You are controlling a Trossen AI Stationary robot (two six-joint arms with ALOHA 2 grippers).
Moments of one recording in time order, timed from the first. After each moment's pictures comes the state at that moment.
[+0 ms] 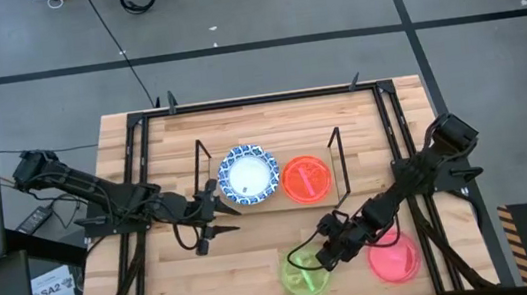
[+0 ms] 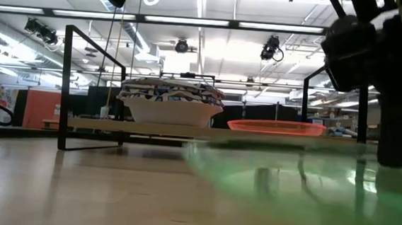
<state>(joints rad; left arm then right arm) -0.39 1.10 0.71 0.05 -0.22 -0.07 0.61 1.72 0.83 -0.07 0.15 1.54</state>
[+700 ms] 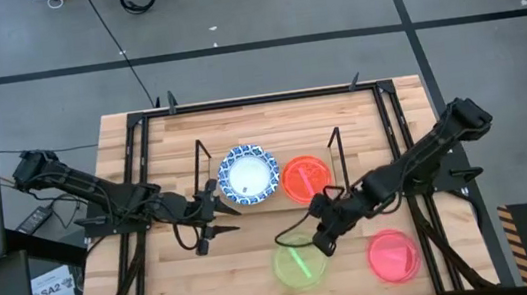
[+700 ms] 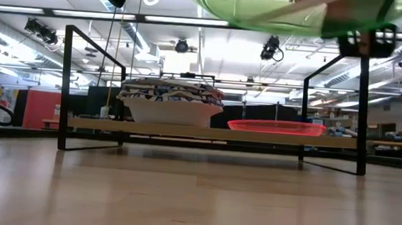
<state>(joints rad) -0.39 1.10 0.71 0.05 -0.22 -0.06 0.48 1.53 1.06 -0.44 0.05 1.21</state>
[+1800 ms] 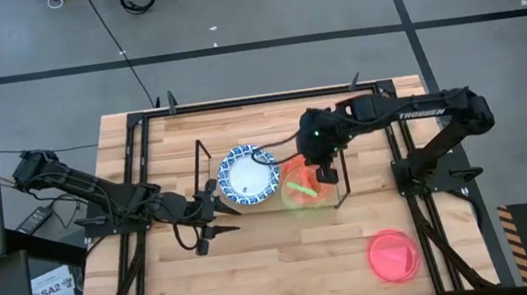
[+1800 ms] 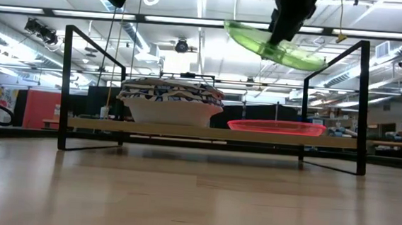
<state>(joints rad) -0.39 1.10 0.71 0.05 -0.22 -0.07 -0.06 1.45 1.39 -0.99 -0.11 0.06</state>
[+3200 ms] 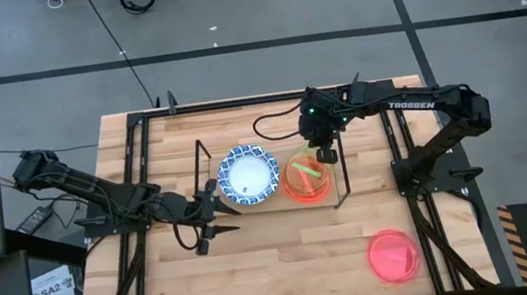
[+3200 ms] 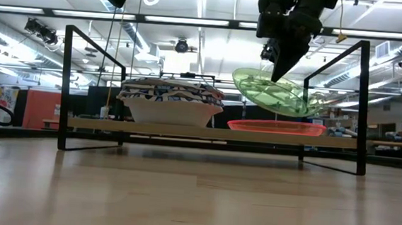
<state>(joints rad) -0.39 1.10 0.71 0.05 -0.22 -0.07 -0.32 1.46 1.25 -0.94 -0.16 -0.18</state>
